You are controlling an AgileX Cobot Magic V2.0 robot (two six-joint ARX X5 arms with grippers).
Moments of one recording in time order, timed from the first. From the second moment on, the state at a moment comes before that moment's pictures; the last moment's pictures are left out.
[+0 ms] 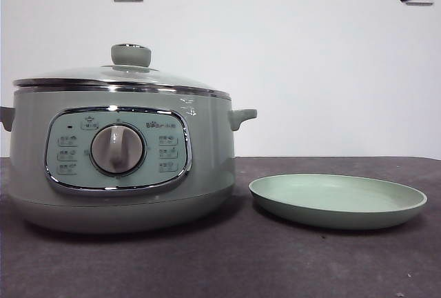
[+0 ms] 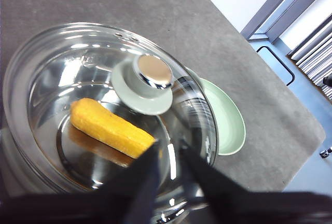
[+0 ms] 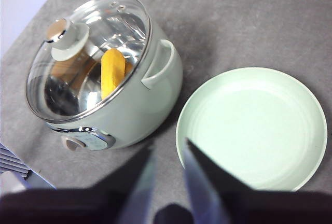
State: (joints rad) left arm -0.04 0.81 0.82 -0.53 0.67 -0.14; right arm 0.11 0.90 0.91 -0.68 -0.60 0.03
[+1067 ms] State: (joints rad) left arm -0.46 1.32 1.12 -0.49 0.10 -0.01; right arm 0.11 0.91 0.91 -0.68 -0.60 0.03
